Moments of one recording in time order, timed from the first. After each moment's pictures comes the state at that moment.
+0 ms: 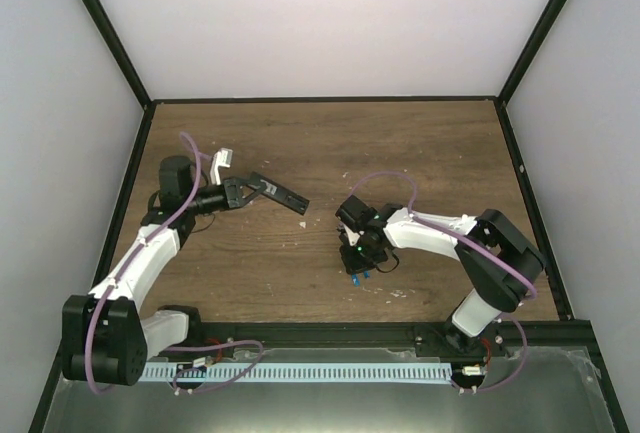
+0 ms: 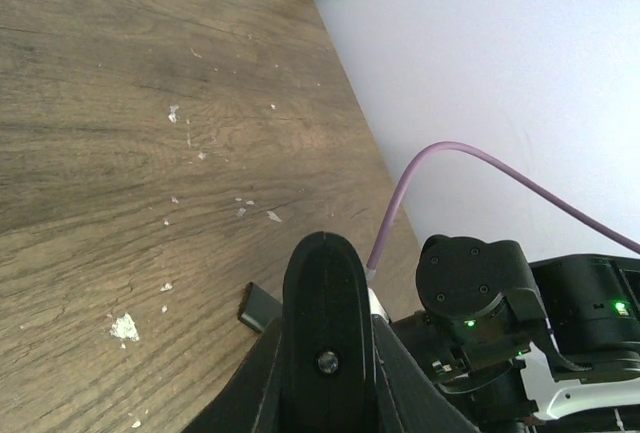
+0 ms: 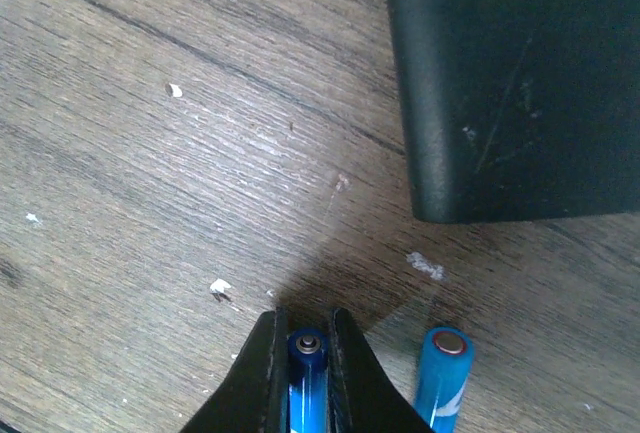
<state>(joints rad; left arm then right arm) -0.09 1.14 0.66 0.00 0.97 -0.58 0.82 1.61 0.87 -0.64 -0.21 0.42</state>
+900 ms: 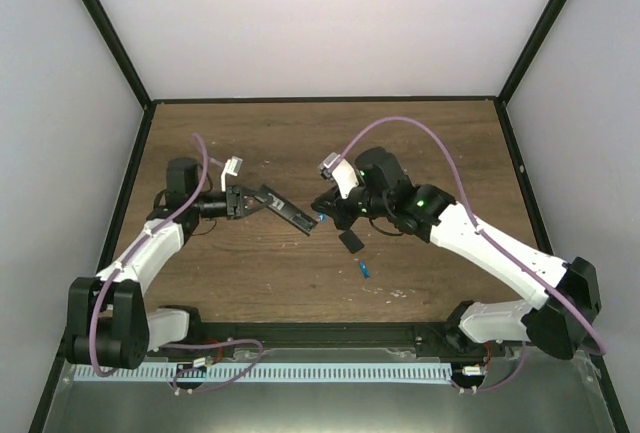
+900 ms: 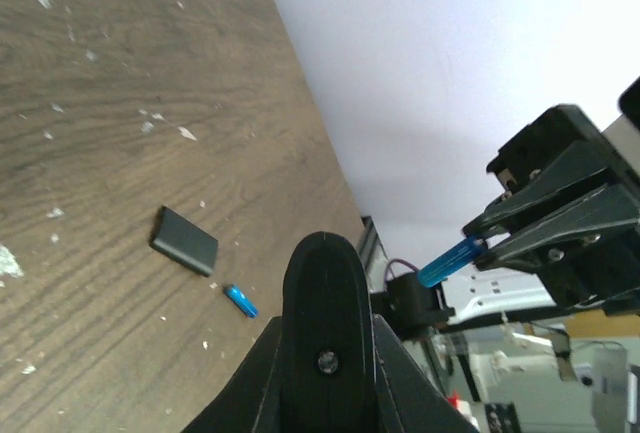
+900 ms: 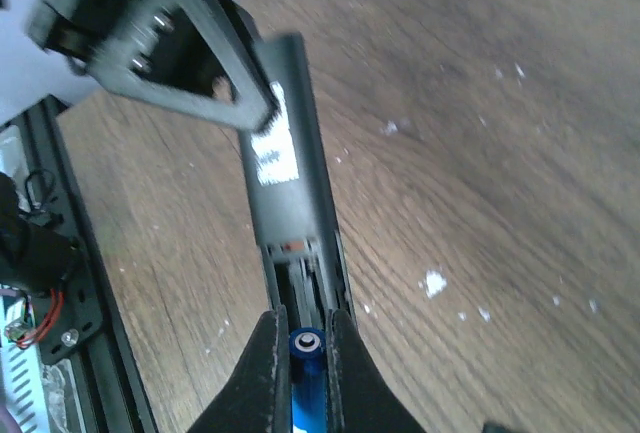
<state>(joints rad) -0.09 1.21 0.65 -0.02 1.21 -0.56 0.81 1.26 1.10 -0.46 -0.28 0.11</state>
